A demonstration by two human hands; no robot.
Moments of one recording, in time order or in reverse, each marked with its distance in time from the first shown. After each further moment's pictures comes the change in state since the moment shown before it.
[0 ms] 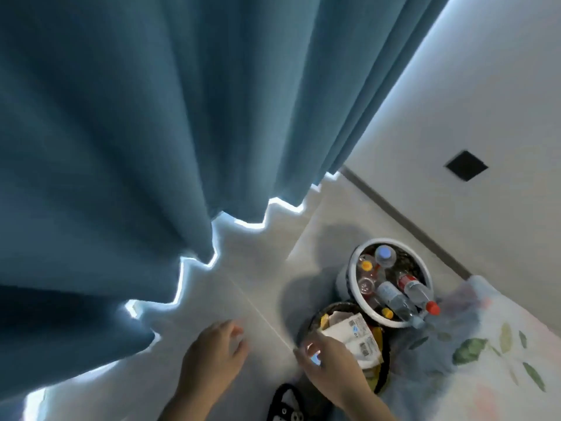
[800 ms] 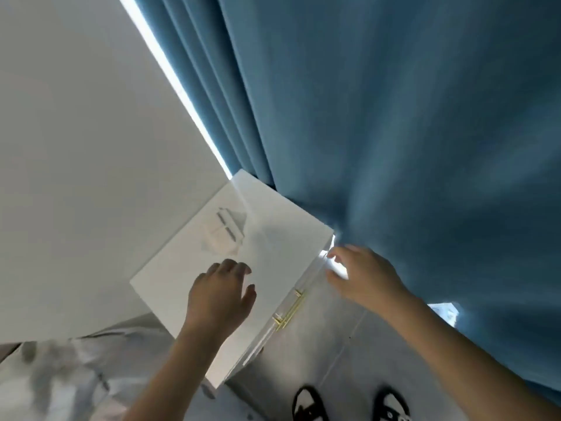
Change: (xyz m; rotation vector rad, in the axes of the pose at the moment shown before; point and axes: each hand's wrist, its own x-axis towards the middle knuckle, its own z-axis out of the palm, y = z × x) left_hand -0.683 -0.566 -0.200 0.024 0.645 -1.164; right_hand -0.399 -0.568 0.600 -0.861 -0.495 -1.454
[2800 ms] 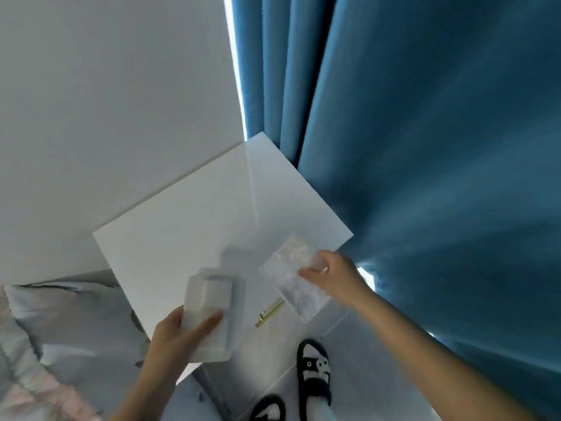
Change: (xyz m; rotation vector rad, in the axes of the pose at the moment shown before) left_hand -0.044 -0.057 0.107 -1.374 -0.098 -0.868; right_hand 0.093 0.004 0.106 0.321 -0.278 0.134
